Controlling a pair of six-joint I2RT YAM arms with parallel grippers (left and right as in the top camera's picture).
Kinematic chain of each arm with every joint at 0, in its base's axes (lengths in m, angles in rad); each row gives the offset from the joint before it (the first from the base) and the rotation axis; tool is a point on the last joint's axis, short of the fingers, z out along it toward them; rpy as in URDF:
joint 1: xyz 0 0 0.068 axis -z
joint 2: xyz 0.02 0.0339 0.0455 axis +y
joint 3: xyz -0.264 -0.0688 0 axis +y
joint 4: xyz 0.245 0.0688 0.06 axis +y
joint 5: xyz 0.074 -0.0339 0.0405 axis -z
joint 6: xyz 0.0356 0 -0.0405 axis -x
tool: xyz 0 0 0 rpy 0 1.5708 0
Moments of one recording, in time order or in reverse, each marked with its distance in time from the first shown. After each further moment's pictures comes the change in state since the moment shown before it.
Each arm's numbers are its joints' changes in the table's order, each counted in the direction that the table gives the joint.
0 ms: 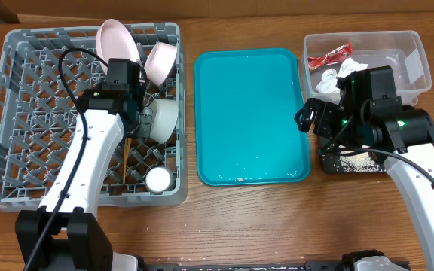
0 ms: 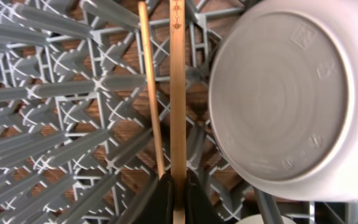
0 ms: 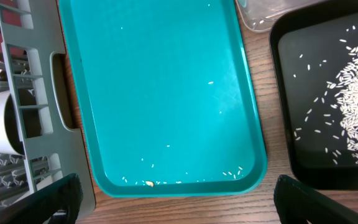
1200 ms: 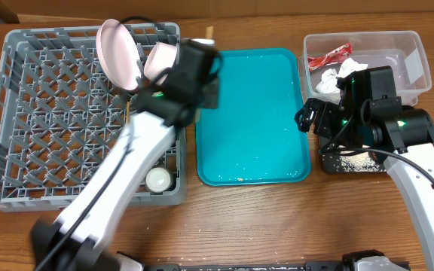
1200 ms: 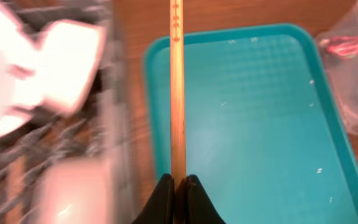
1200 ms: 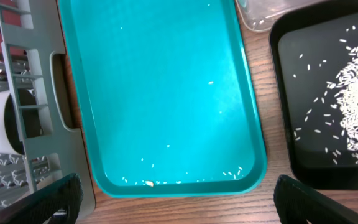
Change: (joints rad) left arm 0.367 -0.029 -0.189 -0.199 0.012 0.336; right arm 0.000 0.000 0.000 0.001 0.000 0.000
